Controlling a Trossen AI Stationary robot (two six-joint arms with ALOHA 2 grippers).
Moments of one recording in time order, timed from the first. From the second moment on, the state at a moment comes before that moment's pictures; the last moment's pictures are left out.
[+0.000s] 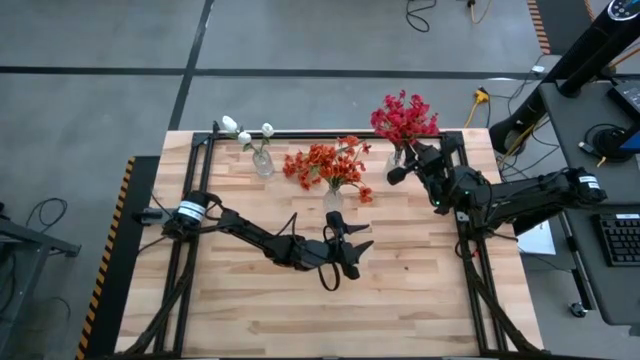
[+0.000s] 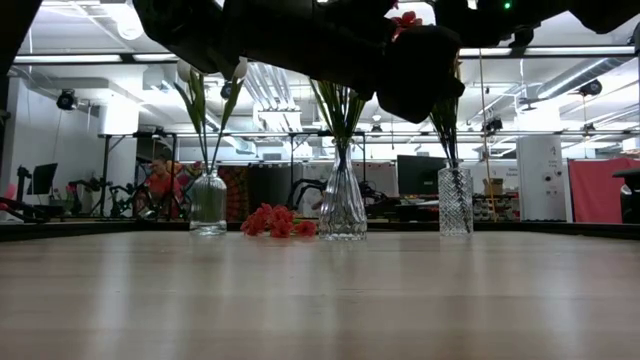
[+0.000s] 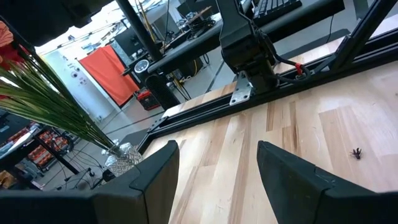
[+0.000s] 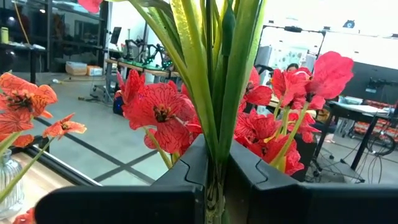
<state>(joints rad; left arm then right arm) -0.28 2.10 1.21 0.80 -0.69 0.46 -0.02 0.97 0.54 0.69 1.05 -0.41</state>
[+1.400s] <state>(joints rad) -0.28 2.10 1.21 0.80 -0.69 0.46 -0.02 0.97 0.54 0.63 1.08 -0.38</state>
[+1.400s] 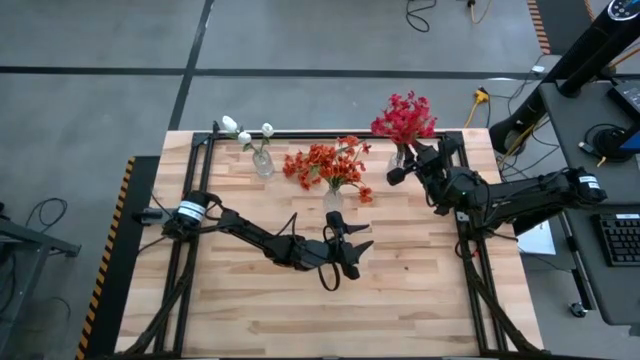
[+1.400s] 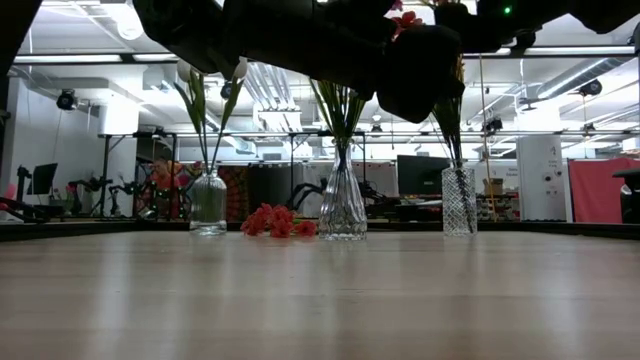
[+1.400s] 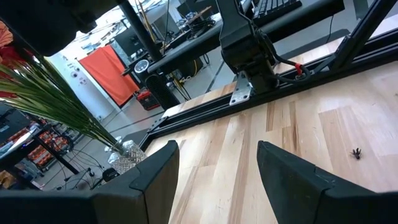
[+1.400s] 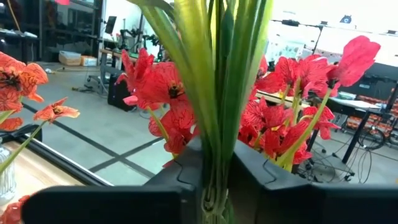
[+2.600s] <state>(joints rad) -0.28 2.10 1.21 0.79 -0.69 0.46 -0.02 0.95 0.55 0.62 1.11 -0.38</state>
